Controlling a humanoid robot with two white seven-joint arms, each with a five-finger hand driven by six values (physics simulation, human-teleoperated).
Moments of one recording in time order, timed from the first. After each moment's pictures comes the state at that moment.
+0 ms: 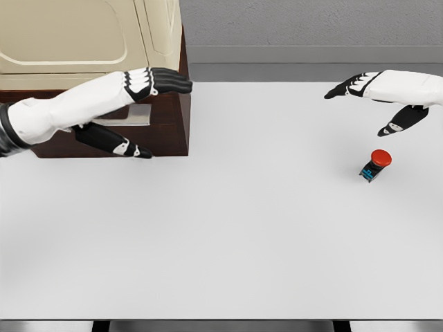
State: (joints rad) left arm -0.70 0.95 -0.73 -1.76 0.21 -0.61 -0.27; right arm -0.91 -0.99 0.81 -1.33 0.03 -0.61 0.61
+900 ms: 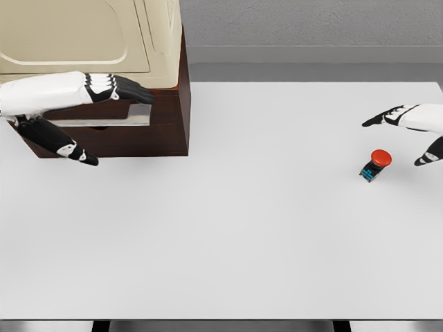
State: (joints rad) left arm -0.83 1.13 -0.76 -1.77 0.46 -0.52 -0.60; right arm -0.77 -1.09 0.78 -1.27 0.04 -0.61 0.61
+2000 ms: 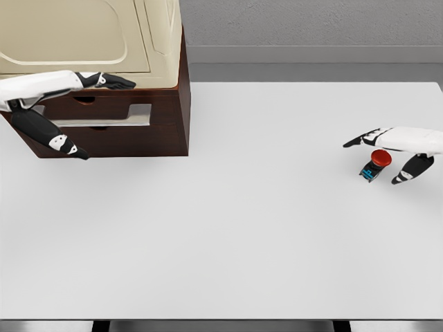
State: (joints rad) left arm -0.83 1.18 -0.78 -1.76 0.59 -0.22 -0.61; right arm -0.71 -0.99 0.79 -1.20 0.07 -0.61 0.61
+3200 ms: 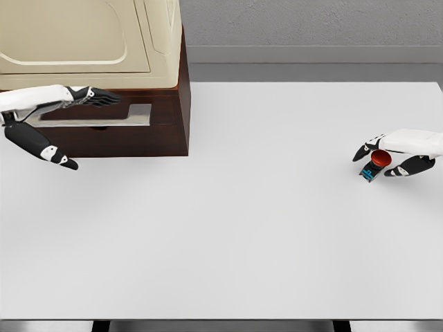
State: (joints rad) left arm -0.77 1.22 -0.78 -1.75 0.61 -0.12 -0.61; right arm -0.70 -0.99 0.79 -1.19 0.08 -0.61 0.61
